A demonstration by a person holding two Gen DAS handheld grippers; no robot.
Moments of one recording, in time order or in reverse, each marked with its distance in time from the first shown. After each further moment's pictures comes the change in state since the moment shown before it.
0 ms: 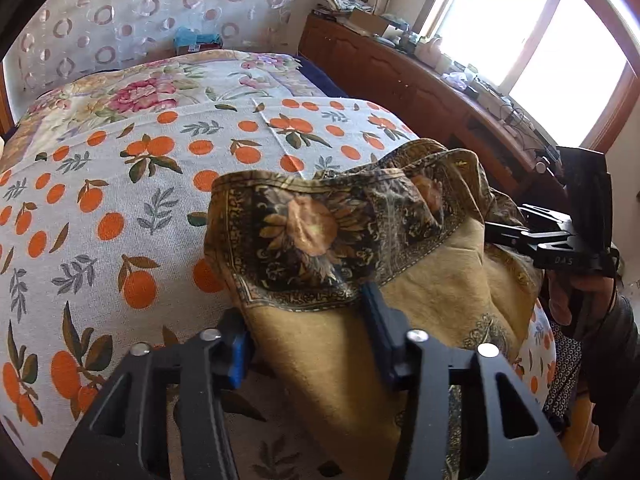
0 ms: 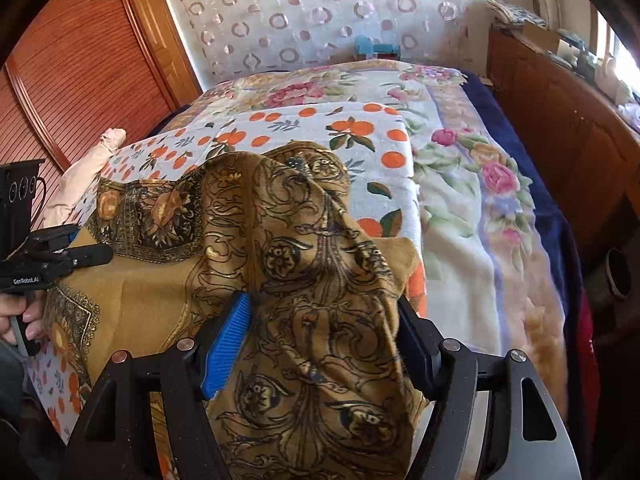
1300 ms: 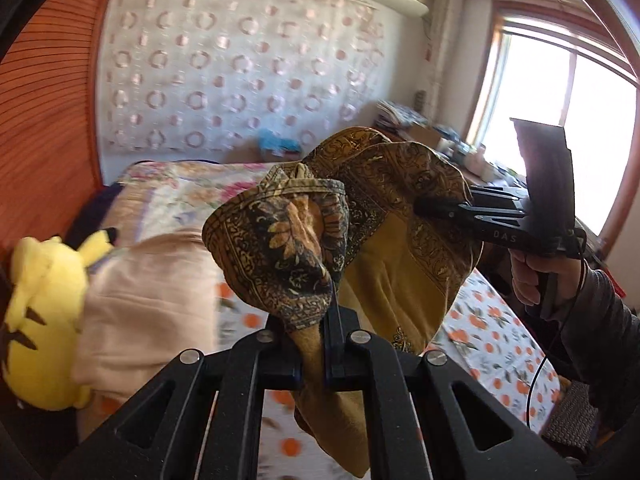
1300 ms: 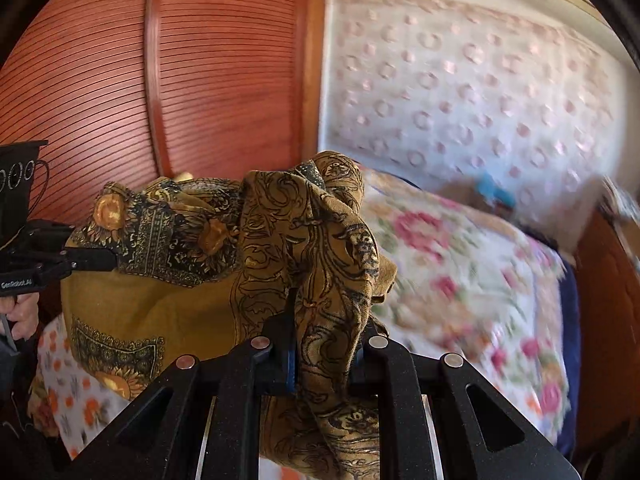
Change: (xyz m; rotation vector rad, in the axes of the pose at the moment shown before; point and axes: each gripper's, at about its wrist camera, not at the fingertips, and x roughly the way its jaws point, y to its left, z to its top) left arm -0.227 0.120 -0.020 -0.087 -0.415 0.231; right arm 0.015 0.212 0.143 -0.507 -0.285 0.179
